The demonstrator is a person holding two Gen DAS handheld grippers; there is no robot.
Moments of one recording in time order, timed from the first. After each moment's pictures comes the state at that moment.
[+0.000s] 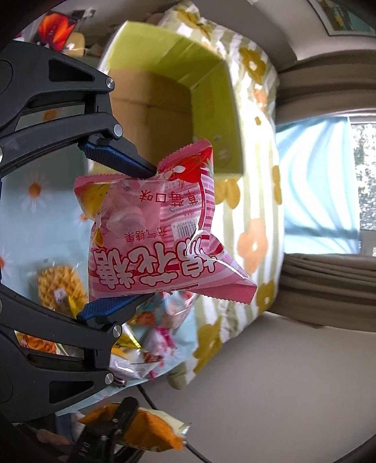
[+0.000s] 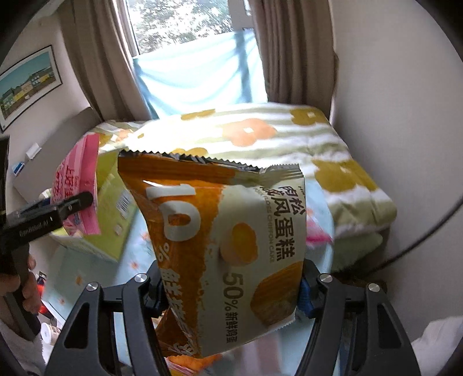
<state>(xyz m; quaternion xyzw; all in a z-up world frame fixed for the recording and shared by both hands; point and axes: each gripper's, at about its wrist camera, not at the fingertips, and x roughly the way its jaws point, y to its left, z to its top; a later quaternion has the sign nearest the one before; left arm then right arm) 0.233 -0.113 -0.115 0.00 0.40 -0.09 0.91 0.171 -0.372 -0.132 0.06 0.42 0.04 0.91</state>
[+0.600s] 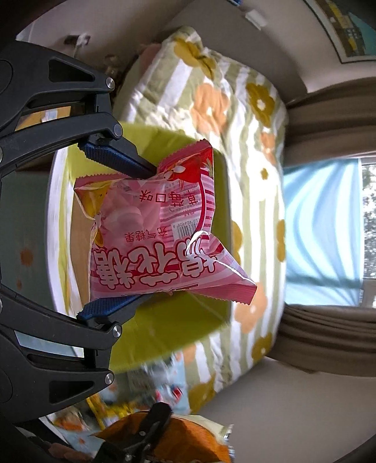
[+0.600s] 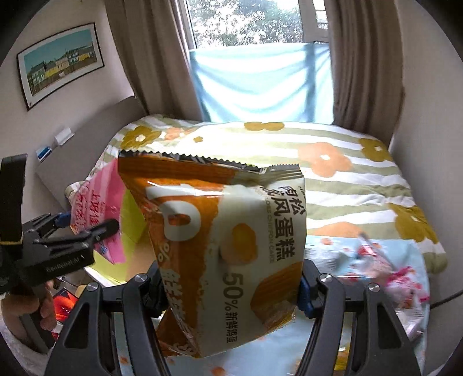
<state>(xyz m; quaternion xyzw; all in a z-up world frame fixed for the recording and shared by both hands) 0.301 0.121 -0.113 0.02 0.43 -0.03 0.90 0.276 -0.125 -0.109 0.03 0.41 0.13 0.90</state>
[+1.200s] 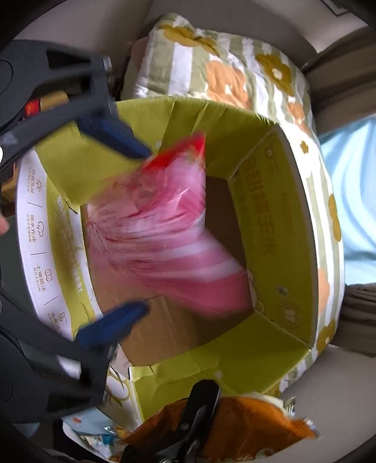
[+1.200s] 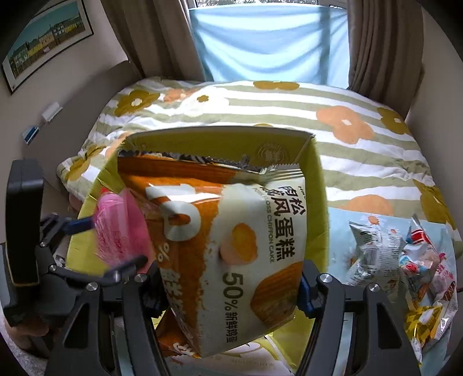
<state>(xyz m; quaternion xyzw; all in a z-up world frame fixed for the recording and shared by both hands) 0.337 0.135 -0.197 0.10 0.53 -0.09 0.84 0.327 -0.053 -0.171 0.02 0.49 0.13 0.86</state>
